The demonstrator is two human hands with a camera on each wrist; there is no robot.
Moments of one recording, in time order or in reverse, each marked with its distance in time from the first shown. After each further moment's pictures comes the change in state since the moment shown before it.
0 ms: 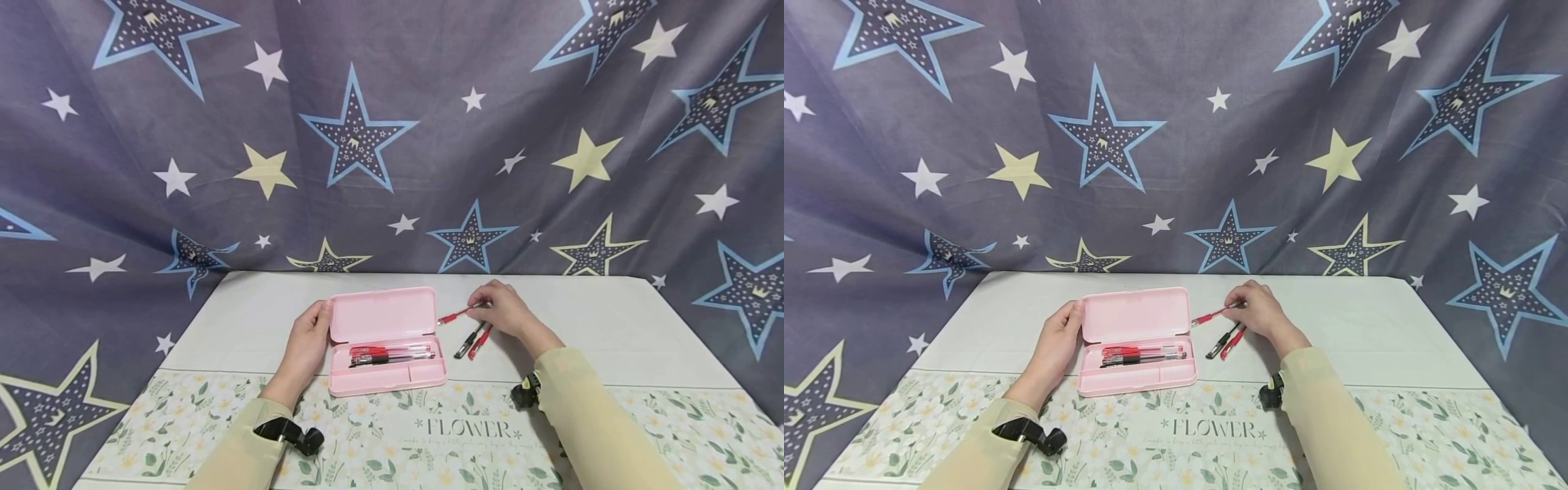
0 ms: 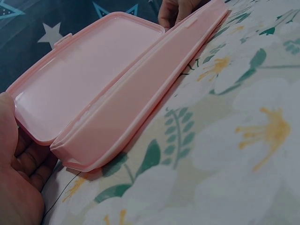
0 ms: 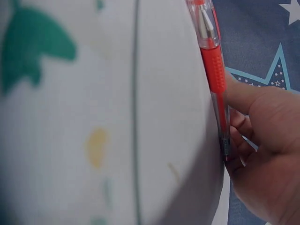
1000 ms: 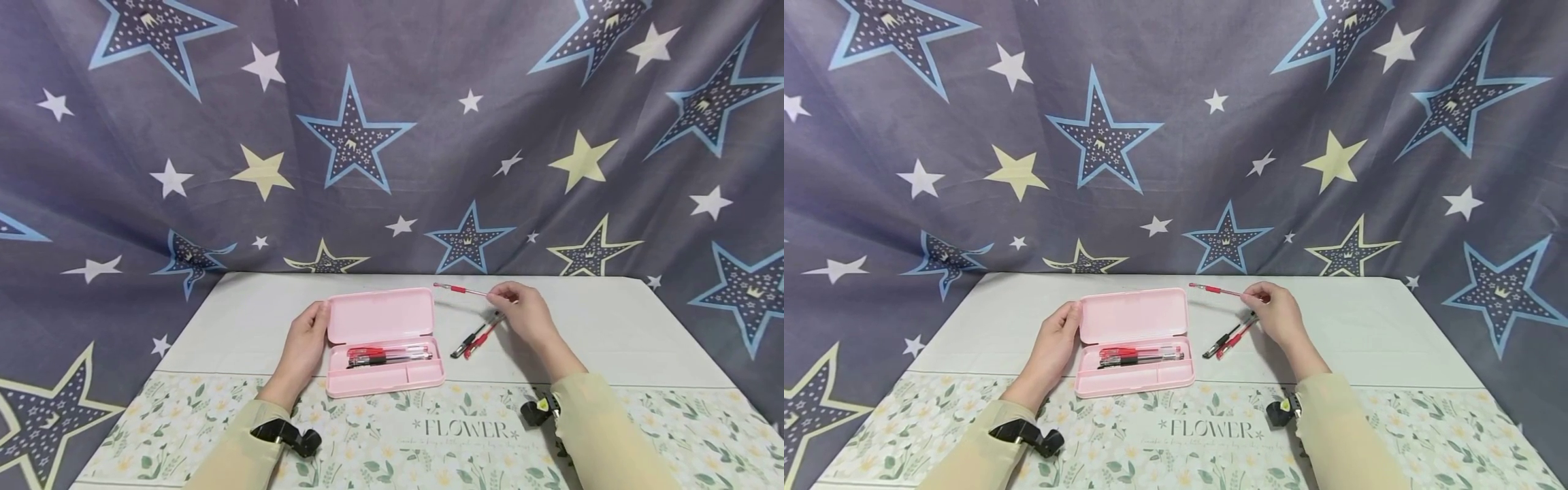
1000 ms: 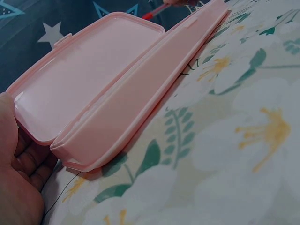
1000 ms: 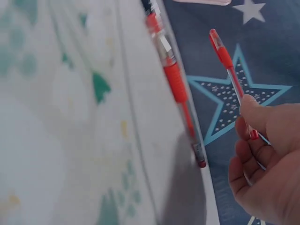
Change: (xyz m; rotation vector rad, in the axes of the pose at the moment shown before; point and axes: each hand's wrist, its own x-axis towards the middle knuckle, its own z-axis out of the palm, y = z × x) left_hand -0.001 0.003 -0.001 0.016 -0.008 -0.005; right_hand -0.031 -0.001 -0.021 0.193 0.253 0.164
